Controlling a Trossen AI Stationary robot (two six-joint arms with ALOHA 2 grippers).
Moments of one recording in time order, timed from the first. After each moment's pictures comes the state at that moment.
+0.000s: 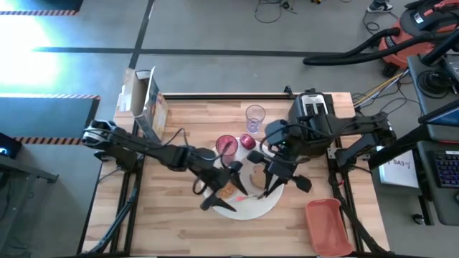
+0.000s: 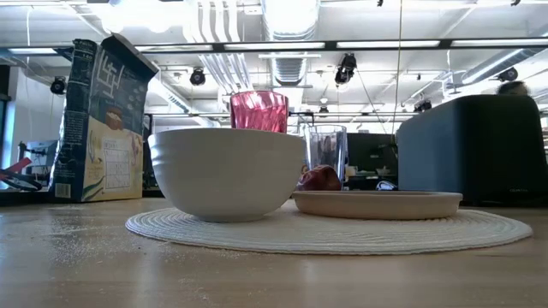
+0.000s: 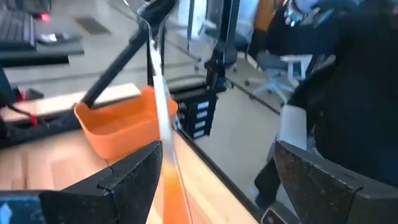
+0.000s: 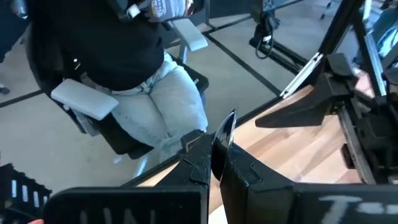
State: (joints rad) left arm -0.23 1.60 1.14 0.24 0.41 -0.03; right arm 0.15 1.53 1.73 -0.83 -0.79 -0.47
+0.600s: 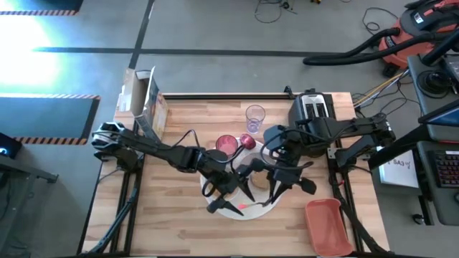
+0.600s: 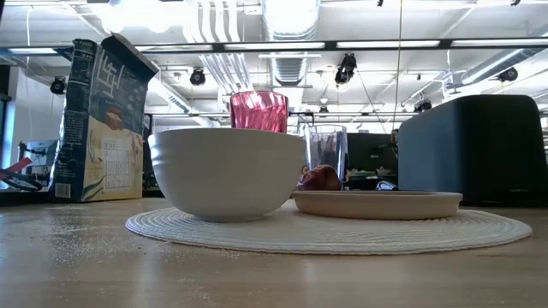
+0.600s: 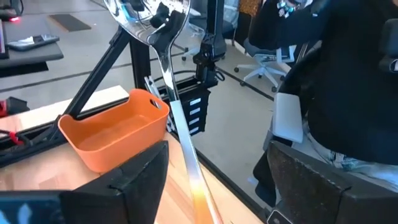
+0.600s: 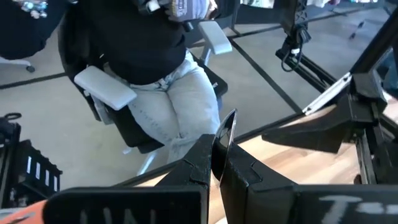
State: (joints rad) left arm -0.24 1.72 1.35 0.09 0.48 0.07; right arm 0.18 1.55 1.73 -0.86 -0.86 -0.59
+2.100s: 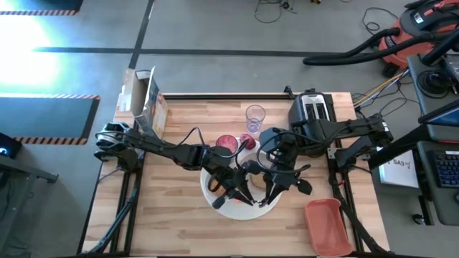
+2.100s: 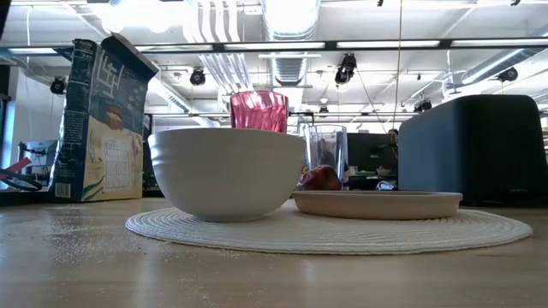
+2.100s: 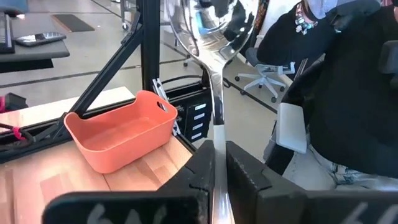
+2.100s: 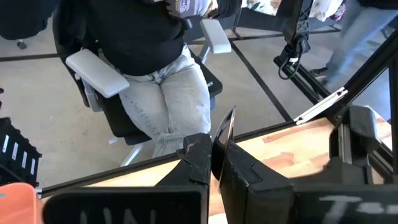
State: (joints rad) left arm -0.21 1.76 1.35 0.17 0.53 0.02; right arm 0.18 1.57 1.73 -0.85 -0.86 -0.73
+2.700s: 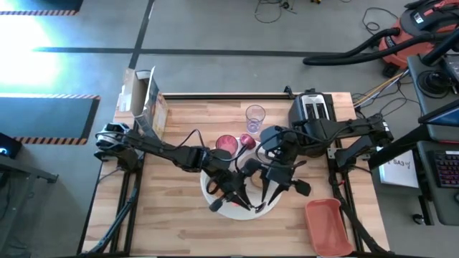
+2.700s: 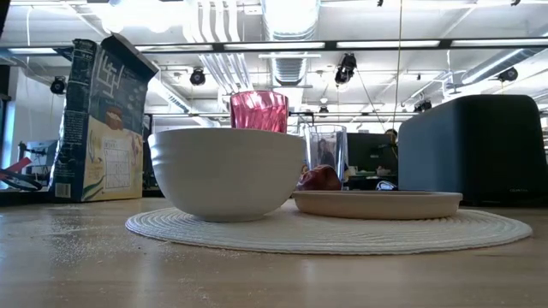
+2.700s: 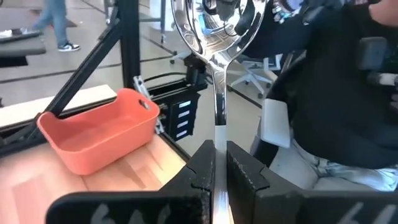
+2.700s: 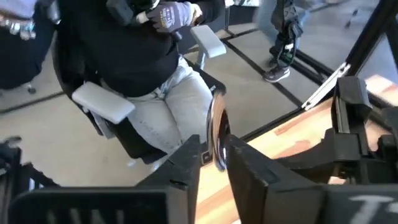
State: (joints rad) left arm -0.21 1.76 1.35 0.16 0.56 0.01; right arm 0.18 1.57 1.73 -0.80 -0.86 -0.49
